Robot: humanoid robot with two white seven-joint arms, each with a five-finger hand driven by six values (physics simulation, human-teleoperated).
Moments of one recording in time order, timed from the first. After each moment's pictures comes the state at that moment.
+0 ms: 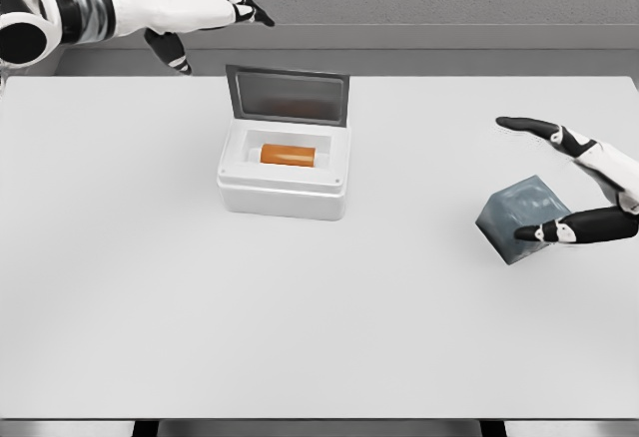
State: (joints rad) left arm -1.18 0.65 -0.93 -1.35 -0.42 -0.32 -0.61; right arm 0.02 -0.78 -0.02 -1.76 -0.47 -0.61 0.61
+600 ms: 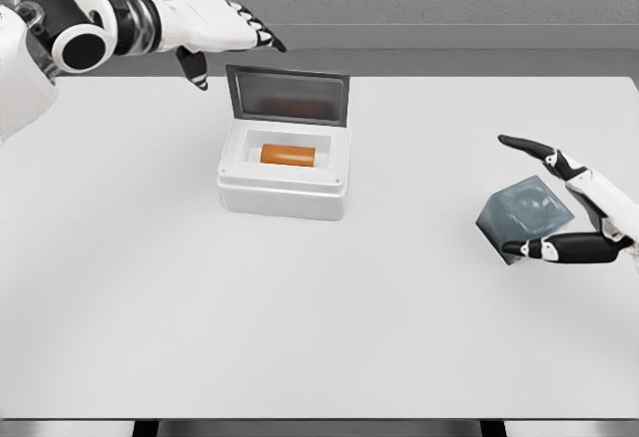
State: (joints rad) left arm -1.22 0.54 -1.04 -1.19 -0.48 -0.32 -0.61; right arm 0.11 -0.60 -0.11 -1.75 -0.32 -0.61 0.61
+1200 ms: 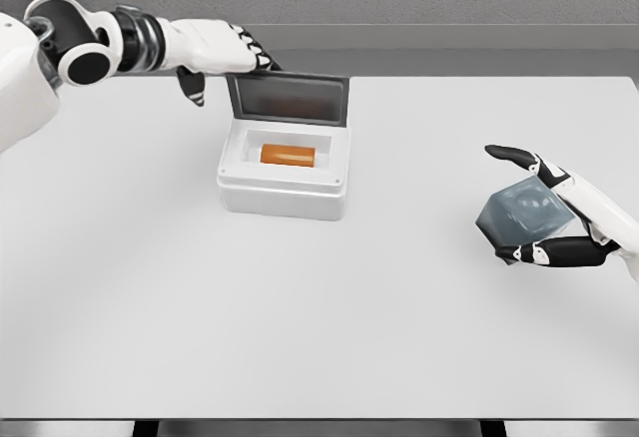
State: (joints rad) left arm -1.22 0.55 -1.09 -1.19 -0.51 -0.39 -0.60; right arm 0.10 -0.59 -0.11 -1.75 -0.24 -0.61 0.61
